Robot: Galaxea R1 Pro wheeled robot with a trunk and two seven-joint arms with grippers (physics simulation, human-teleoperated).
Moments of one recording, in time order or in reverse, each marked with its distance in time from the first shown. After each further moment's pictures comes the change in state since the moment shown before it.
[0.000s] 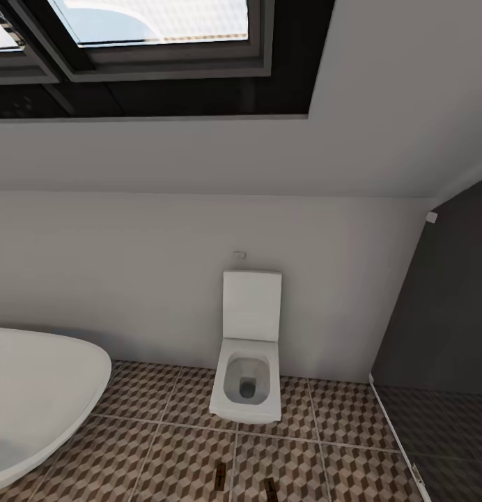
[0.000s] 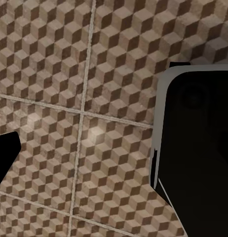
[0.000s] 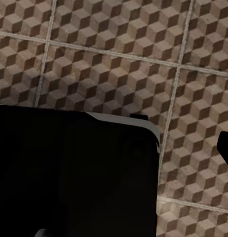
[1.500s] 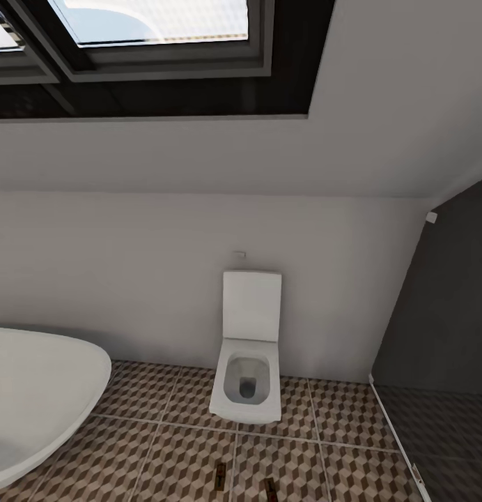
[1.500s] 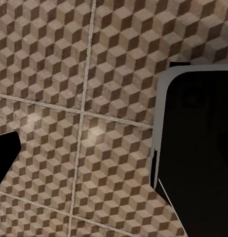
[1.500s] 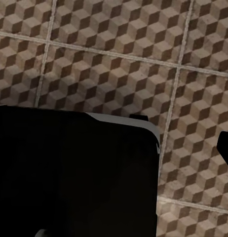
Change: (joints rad) left arm 0.000 0.000 0.000 0.000 0.000 0.000 0.000; right arm -0.001 0.000 0.000 0.000 0.000 0.000 0.000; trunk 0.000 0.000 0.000
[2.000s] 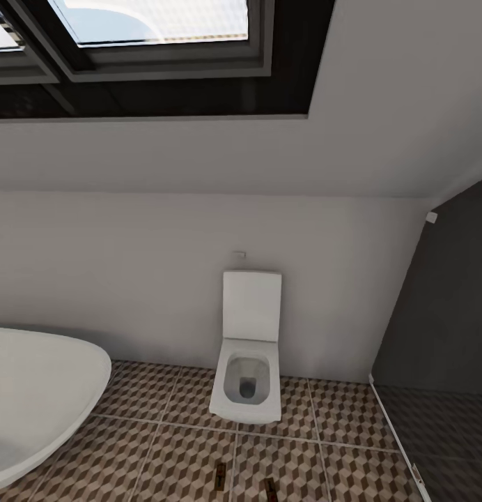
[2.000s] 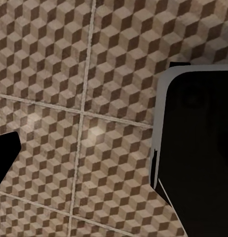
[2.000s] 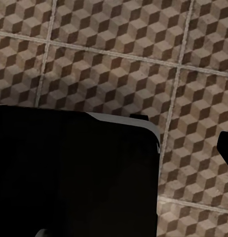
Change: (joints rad) left arm 0.000 0.000 0.000 0.000 0.000 0.000 0.000; right arm 0.001 0.001 0.000 0.000 0.000 0.000 0.000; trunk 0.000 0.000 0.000
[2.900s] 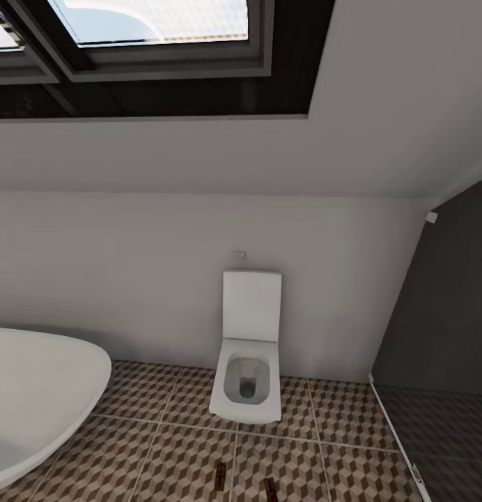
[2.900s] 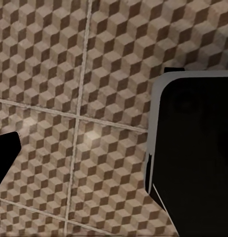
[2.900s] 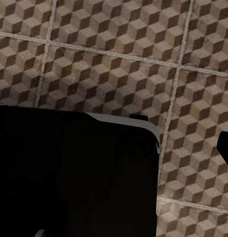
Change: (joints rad) left arm 0.000 -0.002 -0.001 -0.018 0.000 0.000 -0.001; right arm 0.000 -0.001 0.001 0.000 0.001 0.000 0.000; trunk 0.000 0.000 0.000
